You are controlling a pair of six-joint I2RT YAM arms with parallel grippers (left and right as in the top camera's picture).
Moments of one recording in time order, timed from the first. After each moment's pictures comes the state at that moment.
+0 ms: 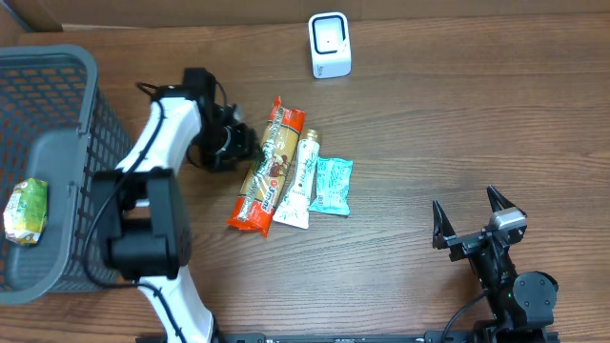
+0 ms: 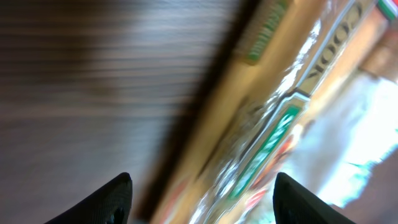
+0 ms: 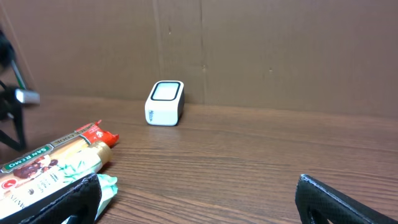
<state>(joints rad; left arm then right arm) 0.01 2.02 1.51 -1.06 0.34 -0.16 0.07 0.01 0.02 -0.02 -0.20 0.04</state>
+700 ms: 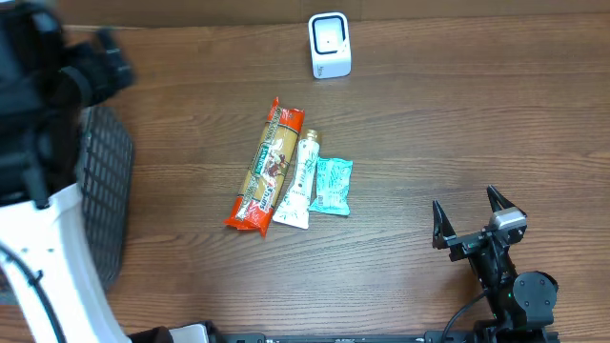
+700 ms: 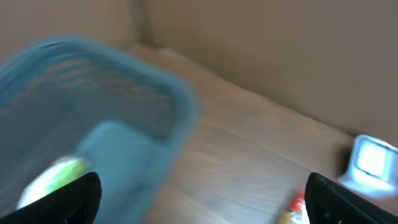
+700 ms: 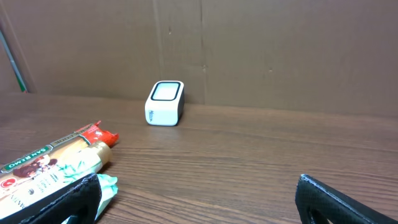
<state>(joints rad) 0.25 1.49 2.09 -1.22 -0.15 -0.23 0.07 0.01 0.02 -0.02 -0.20 0.04</state>
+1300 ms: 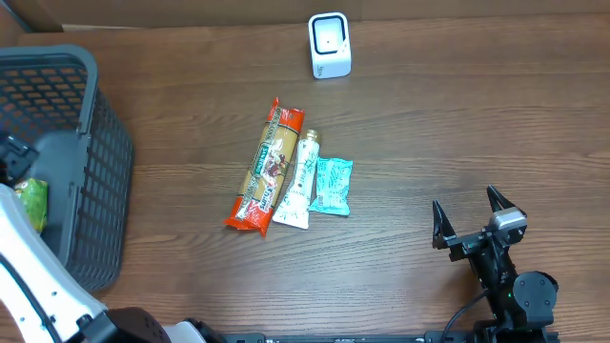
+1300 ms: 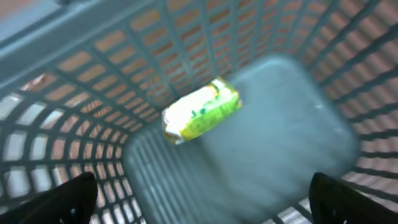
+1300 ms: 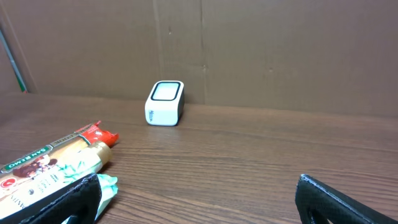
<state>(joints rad) 0.72 1.53 1.64 -1.04 -0.32 -0.22 0.07 0.01 0.02 -0.02 -0.20 0.04</state>
